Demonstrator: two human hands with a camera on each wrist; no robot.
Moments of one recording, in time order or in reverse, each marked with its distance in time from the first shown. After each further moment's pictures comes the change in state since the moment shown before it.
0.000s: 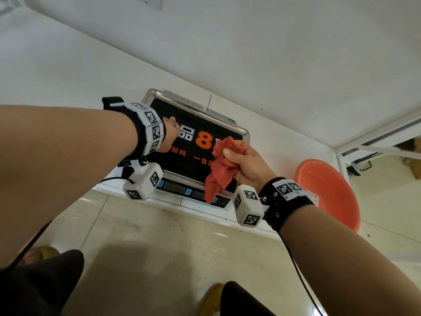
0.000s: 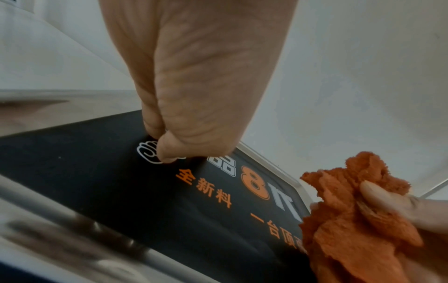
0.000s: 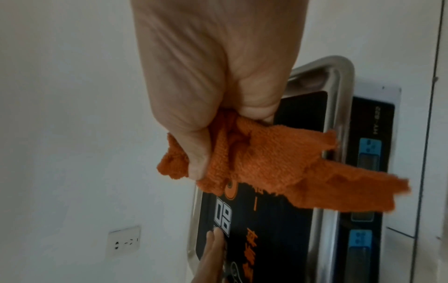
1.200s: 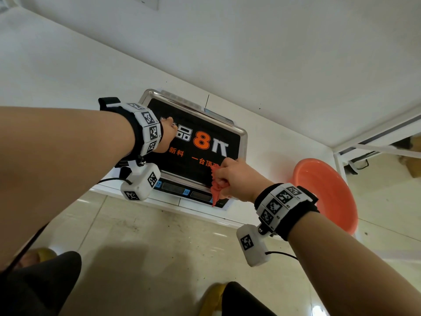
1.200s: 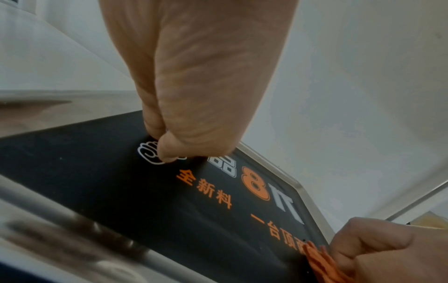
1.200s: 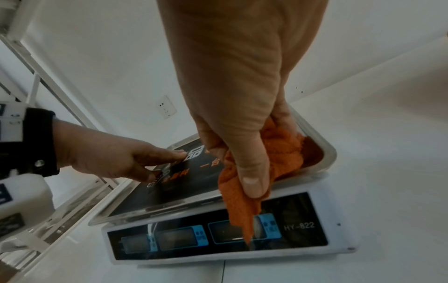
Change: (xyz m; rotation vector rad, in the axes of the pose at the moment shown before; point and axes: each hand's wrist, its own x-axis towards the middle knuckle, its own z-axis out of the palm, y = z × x) left_hand 0.010 0.000 0.007 0.063 0.037 0.012; right_hand -0.024 -0.008 0.008 -1.919 -0.385 -0.149
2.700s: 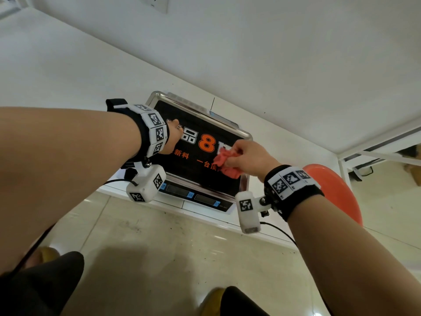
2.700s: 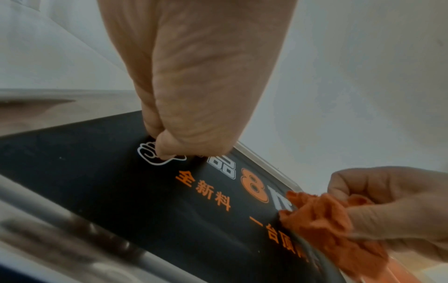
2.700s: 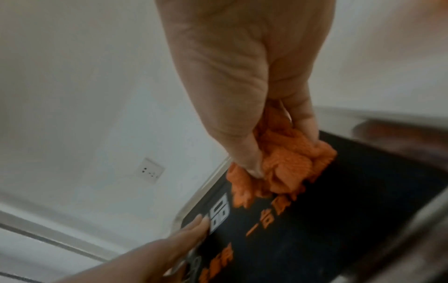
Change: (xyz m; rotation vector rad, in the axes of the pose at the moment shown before) left_hand -0.003 -0.003 0.000 -0.011 -0.007 0.012; right_hand 0.021 0.008 -0.041 0.748 0.155 0.411
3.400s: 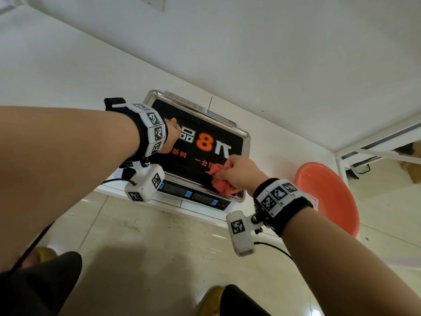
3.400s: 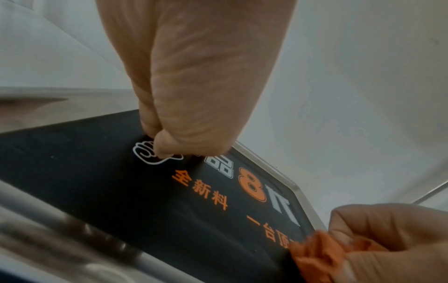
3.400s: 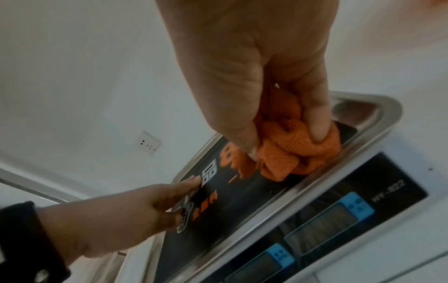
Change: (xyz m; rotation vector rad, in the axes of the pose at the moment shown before) left_hand -0.004 0.003 -0.004 0.045 -0.012 0.002; right_hand -0.018 0.007 0.027 0.122 -0.100 0.130
